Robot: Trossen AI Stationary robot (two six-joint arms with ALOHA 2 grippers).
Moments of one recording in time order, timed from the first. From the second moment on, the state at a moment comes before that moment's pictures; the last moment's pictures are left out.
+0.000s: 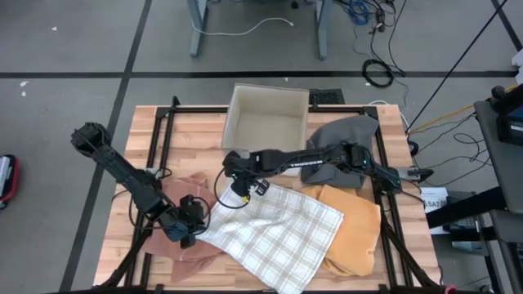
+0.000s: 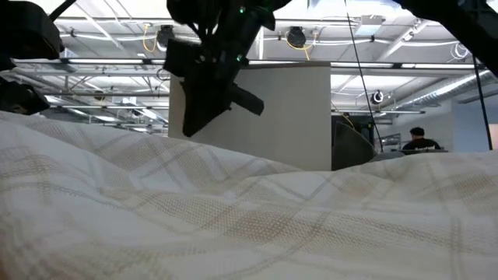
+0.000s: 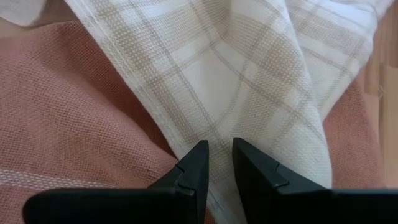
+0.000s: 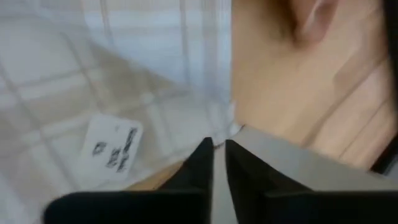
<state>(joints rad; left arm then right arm) -0.77 1.19 0.51 -0.37 -0.28 -0.94 0.00 2.30 2.04 -0.80 0.16 -0.97</state>
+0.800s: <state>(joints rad) -0.77 1.19 0.51 -0.37 -0.27 -0.93 0.22 2.28 2.00 -1.28 0.18 -0.11</state>
